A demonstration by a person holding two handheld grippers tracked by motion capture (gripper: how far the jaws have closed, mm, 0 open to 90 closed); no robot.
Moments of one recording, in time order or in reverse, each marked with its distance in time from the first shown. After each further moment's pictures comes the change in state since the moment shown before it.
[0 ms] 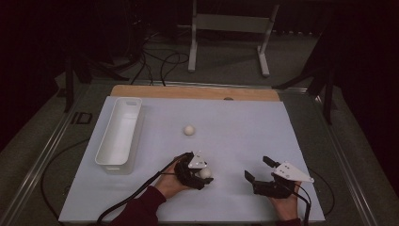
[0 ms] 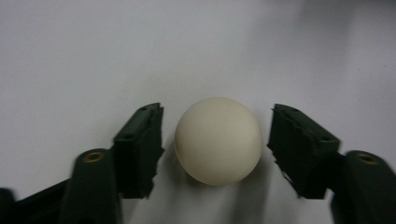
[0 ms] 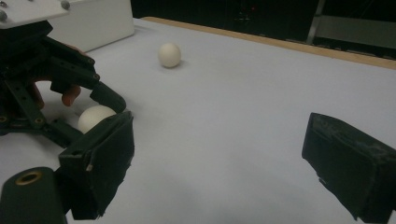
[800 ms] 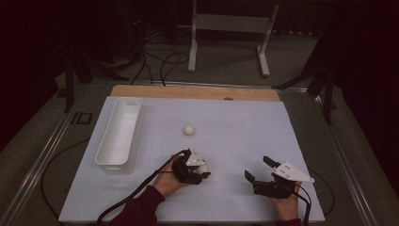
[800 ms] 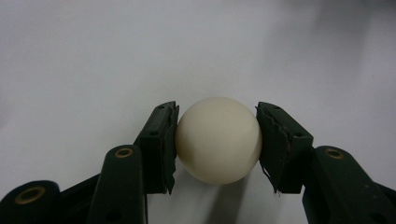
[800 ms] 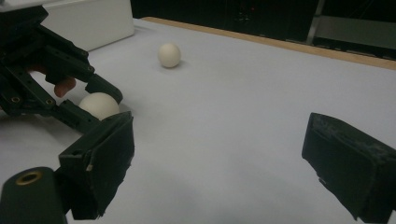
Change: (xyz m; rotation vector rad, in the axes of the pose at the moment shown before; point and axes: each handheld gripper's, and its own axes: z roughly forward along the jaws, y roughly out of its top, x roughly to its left) left arm 0.004 0.004 -0.011 0.000 0.054 -0.012; right arm 0.000 0.000 -0.001 -0.003 0.000 0.000
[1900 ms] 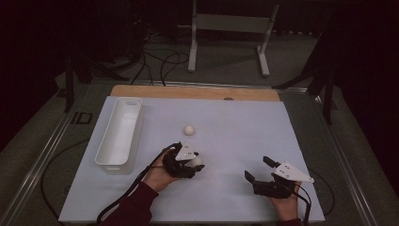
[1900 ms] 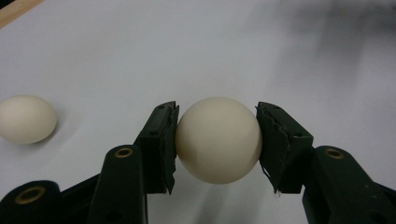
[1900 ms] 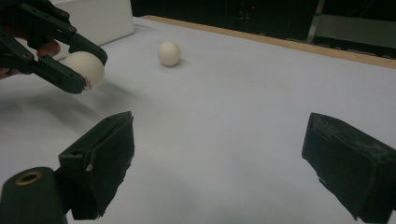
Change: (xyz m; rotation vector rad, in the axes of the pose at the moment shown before) left arm 0.013 0.007 -0.035 -0.050 0.043 0.017; right arm 0.000 0.000 0.000 0.005 0.000 -0.005
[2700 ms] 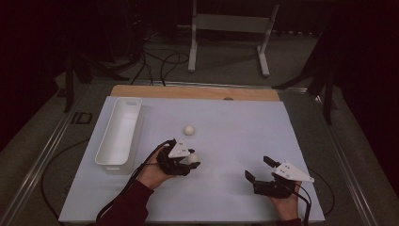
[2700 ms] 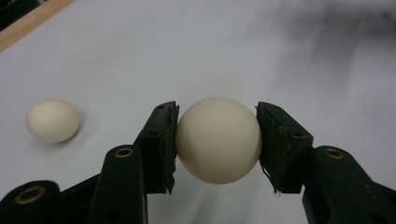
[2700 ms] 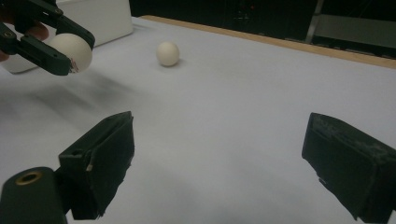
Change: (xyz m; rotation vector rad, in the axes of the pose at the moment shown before) left arm 0.009 0.001 -0.019 -0.020 -0.002 0.011; right arm -0.001 0.000 0.000 -0.001 -0.003 0.004
